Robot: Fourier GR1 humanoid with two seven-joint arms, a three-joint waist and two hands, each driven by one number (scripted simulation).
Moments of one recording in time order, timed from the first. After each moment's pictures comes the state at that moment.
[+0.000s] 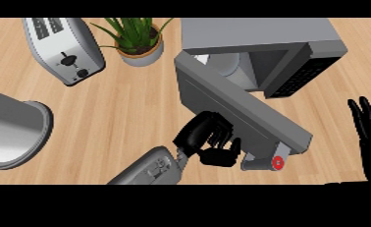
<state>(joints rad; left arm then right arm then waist) -0.53 0.01 -0.80 -1.10 0.04 0.22 -0.08 0.17 -0.29 -0.18 -1.65 -0.36 0.33 -0.52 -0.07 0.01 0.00</state>
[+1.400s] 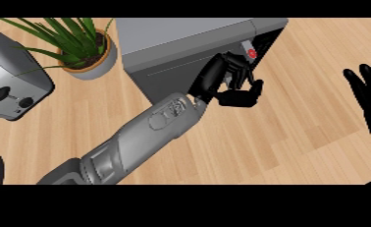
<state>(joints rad) -1.00 0.00 -0.79 -0.84 0.56 0.42 -0.27 -0.02 -0.42 -0.12 -1.84 -0.55 0.46 -0.32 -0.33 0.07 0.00</state>
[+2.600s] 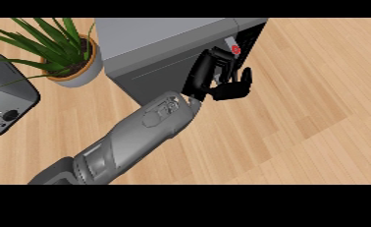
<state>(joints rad) -0.99 0.04 -0.82 -0.86 0.67 0.58 -0.34 -0.12 -0.55 -0.19 -1.85 -0.67 0.48 -0.21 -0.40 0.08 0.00</state>
